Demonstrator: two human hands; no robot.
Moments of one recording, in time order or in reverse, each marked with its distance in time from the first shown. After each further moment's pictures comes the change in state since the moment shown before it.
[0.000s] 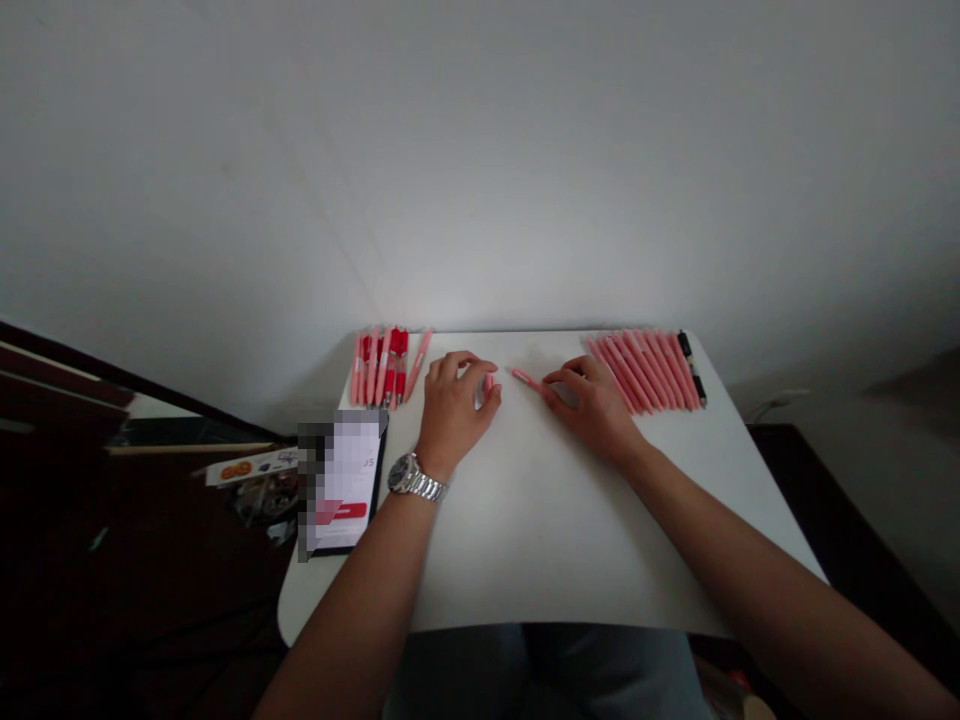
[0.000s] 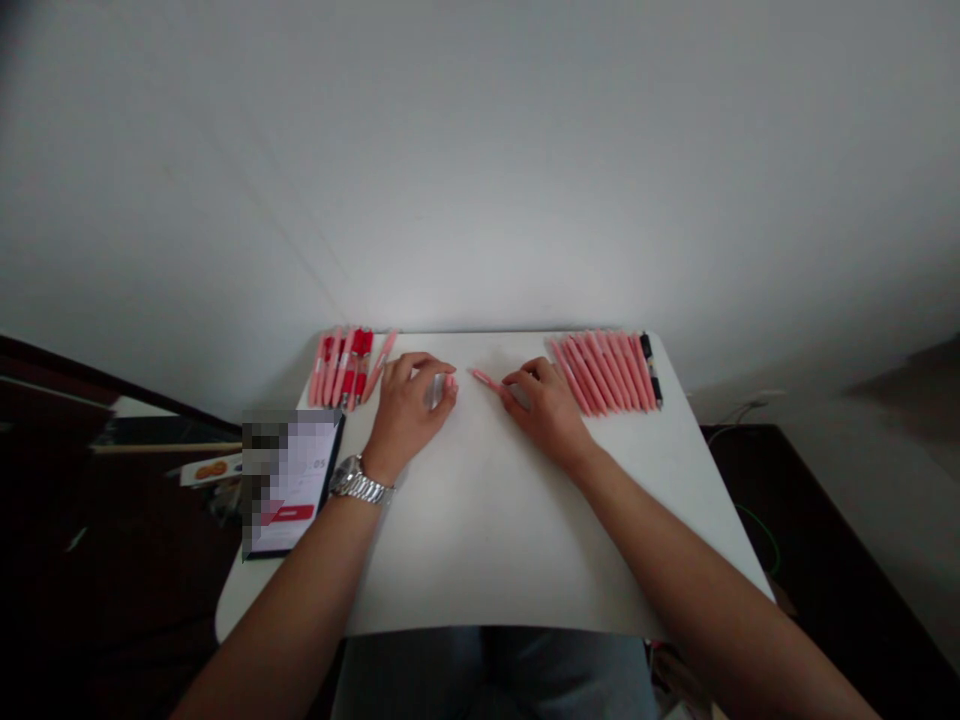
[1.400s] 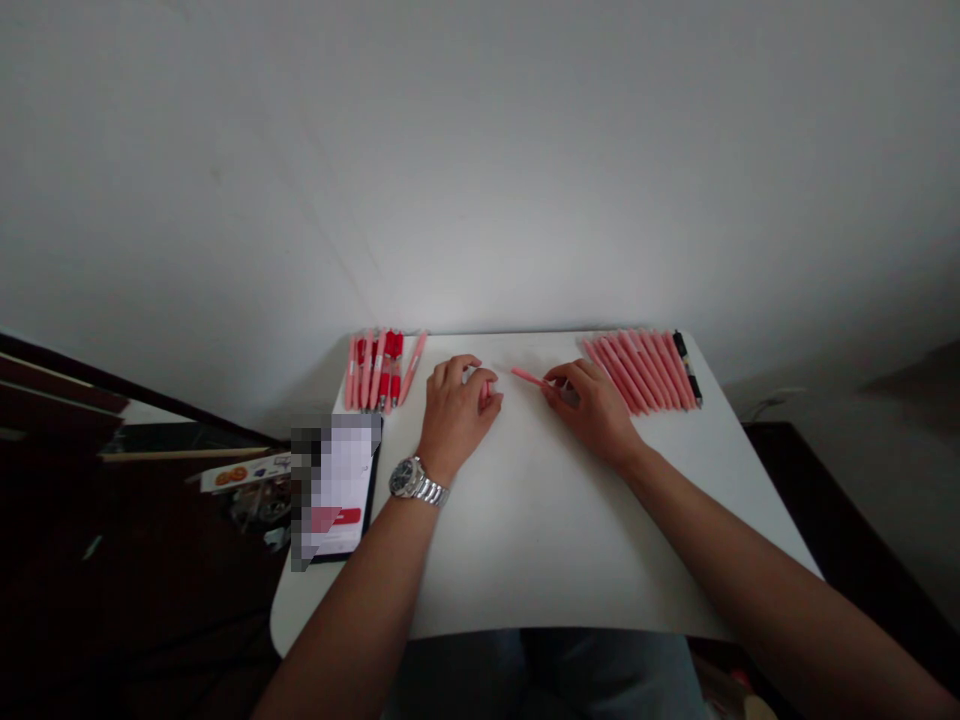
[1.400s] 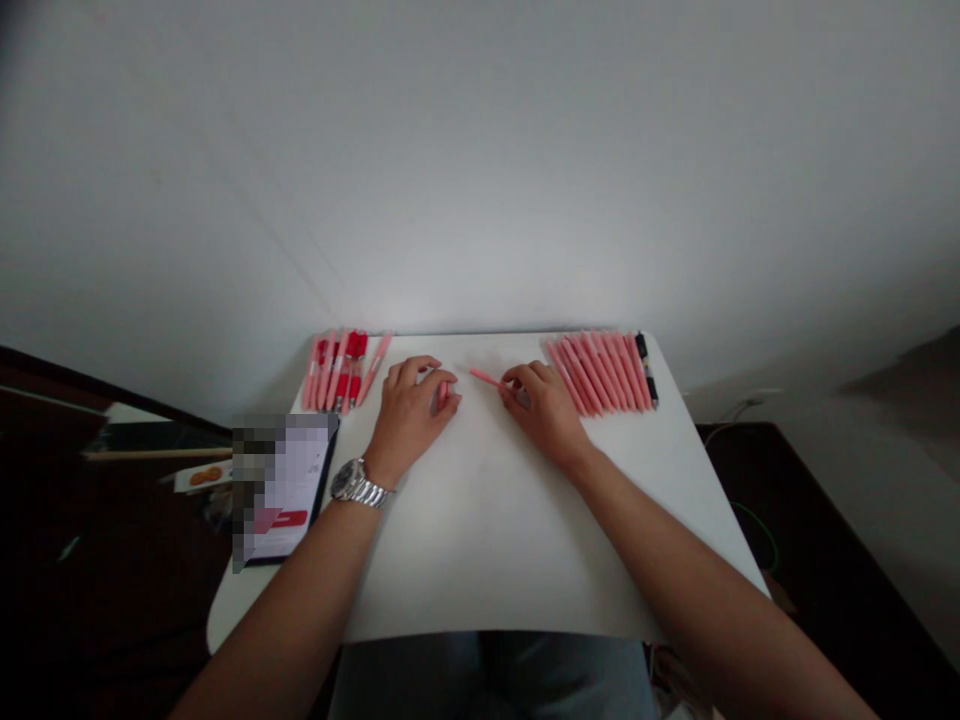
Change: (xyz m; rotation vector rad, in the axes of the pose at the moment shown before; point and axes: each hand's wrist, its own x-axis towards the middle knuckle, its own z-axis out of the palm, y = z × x) left_hand -0.001 0.003 0.004 0.104 -0.077 0.031; right_hand 0.003 -0.004 -0.004 0.080 0.017 0.036
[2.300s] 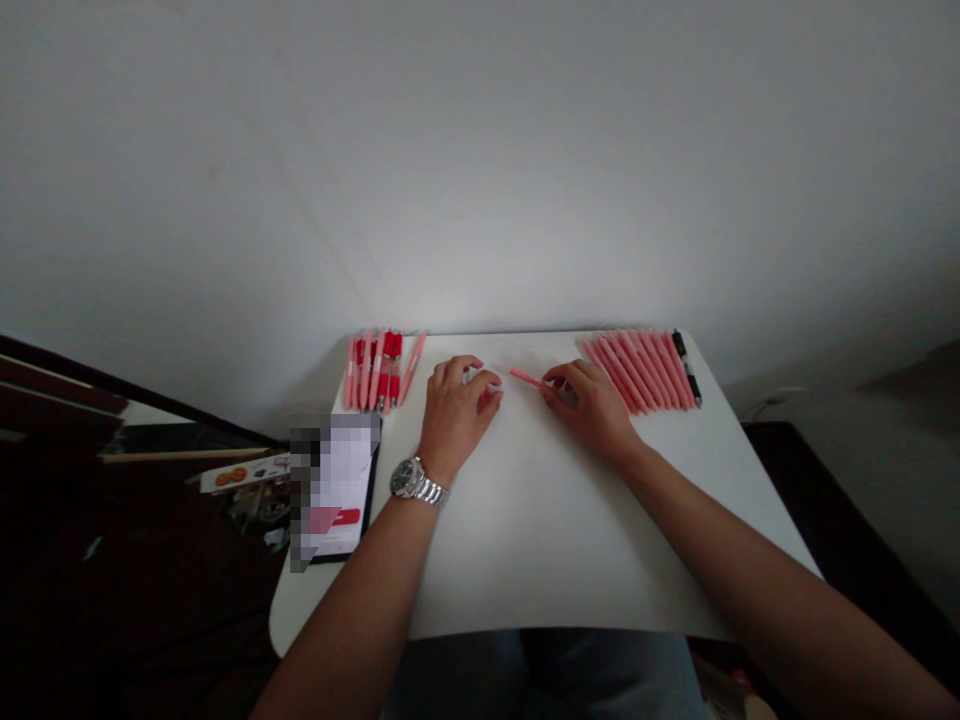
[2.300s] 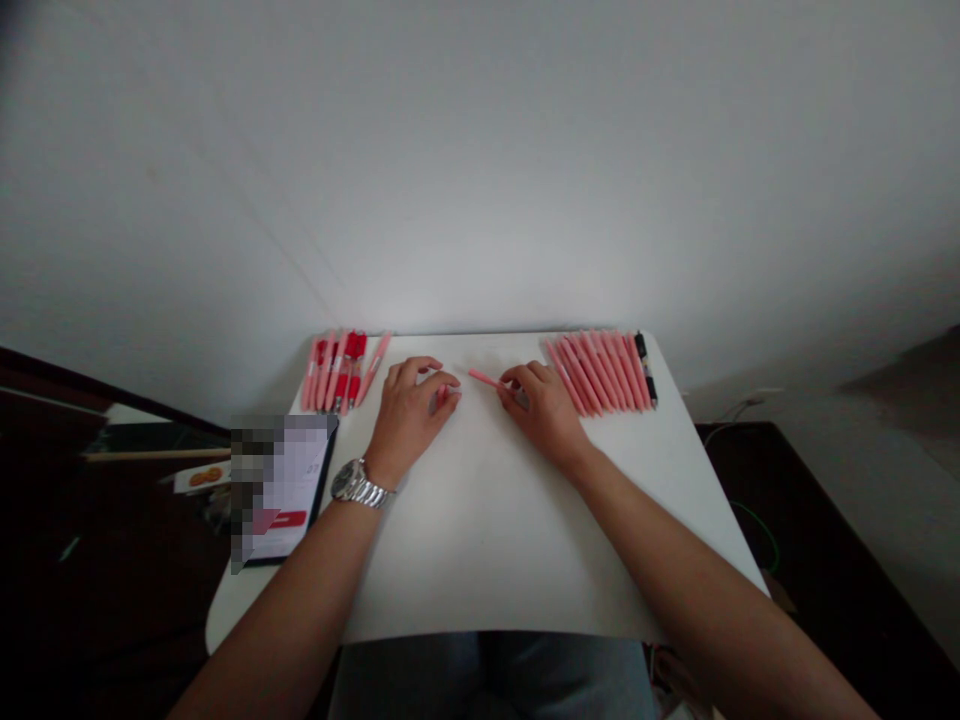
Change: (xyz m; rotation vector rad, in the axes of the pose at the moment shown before) left_hand 0.000 0.000 -0.001 -0.046 0.011 0.011; right_hand 0.001 -0.003 -0.002 -0.004 -0.017 0.006
